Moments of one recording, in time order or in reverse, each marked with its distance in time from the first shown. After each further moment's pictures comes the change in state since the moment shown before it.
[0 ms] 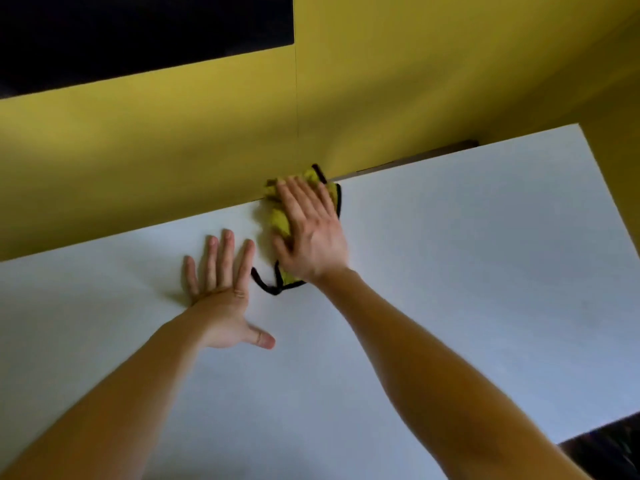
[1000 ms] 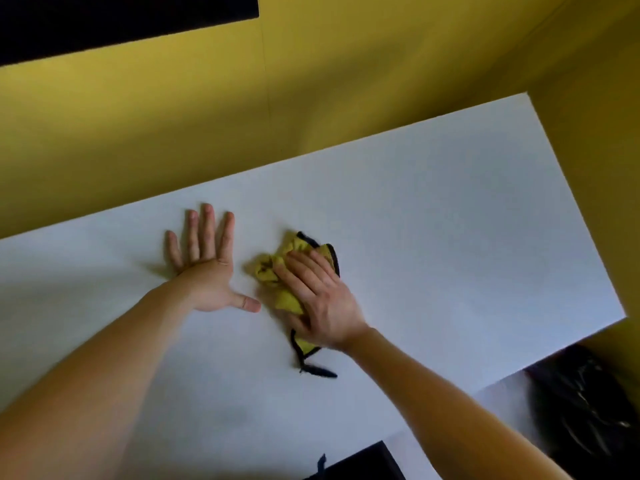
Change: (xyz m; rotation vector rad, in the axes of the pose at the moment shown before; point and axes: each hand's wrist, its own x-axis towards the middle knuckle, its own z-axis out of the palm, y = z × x) left_hand 0.000 -0.002 0.002 0.017 0.010 0.049; right_hand -0.163 -0.023 -0.029 0.065 -0.150 -0.100
